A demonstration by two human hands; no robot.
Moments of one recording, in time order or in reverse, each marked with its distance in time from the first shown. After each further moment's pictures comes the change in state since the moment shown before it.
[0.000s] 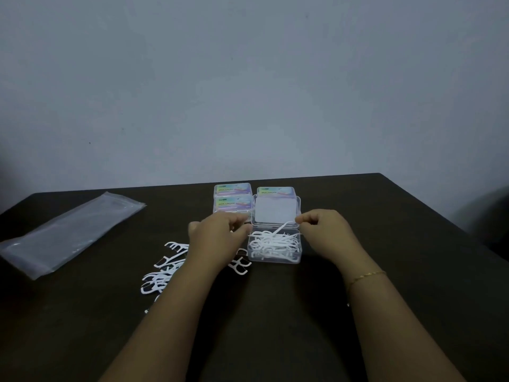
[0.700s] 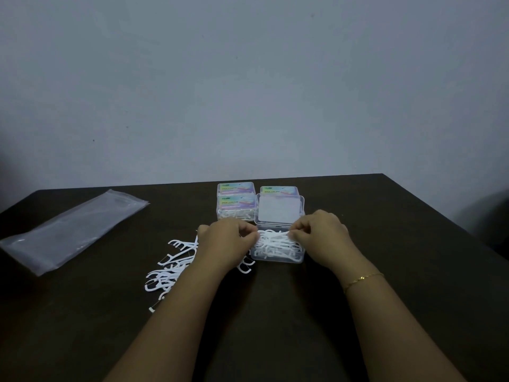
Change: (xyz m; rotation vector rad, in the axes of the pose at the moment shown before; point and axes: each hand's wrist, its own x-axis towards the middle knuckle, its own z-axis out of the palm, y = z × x) left_hand 0.004 -0.001 0.009 0.066 -0.145 -0.029; right_hand 0.003 -0.003 0.010 -0.294 -0.052 -0.131
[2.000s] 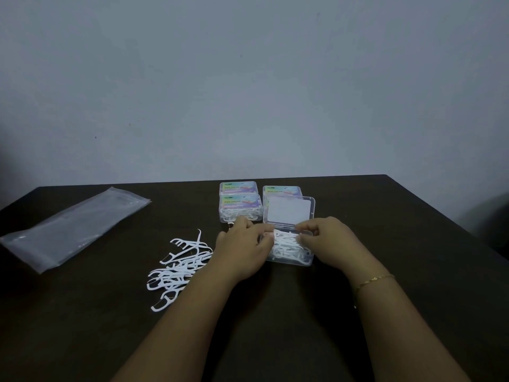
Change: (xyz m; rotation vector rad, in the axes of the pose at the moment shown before) left_hand -0.004 0.006 0.013 -0.012 -0.166 0.137; right_hand -0.008 0.002 -0.009 0.156 -0.126 0.090
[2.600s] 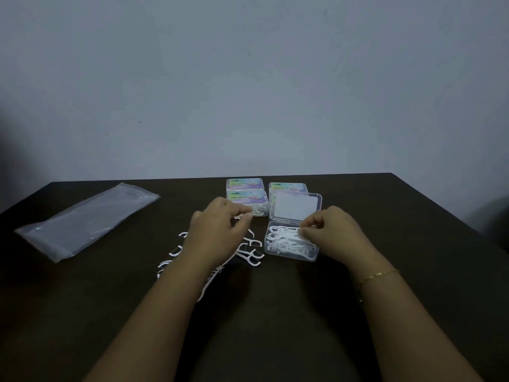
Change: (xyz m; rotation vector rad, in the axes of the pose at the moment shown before) left_hand -0.021 -0.025 -0.033 -0.016 0.358 0.018; right_hand 0.006 0.000 0.007 -0.062 0.106 -0.092
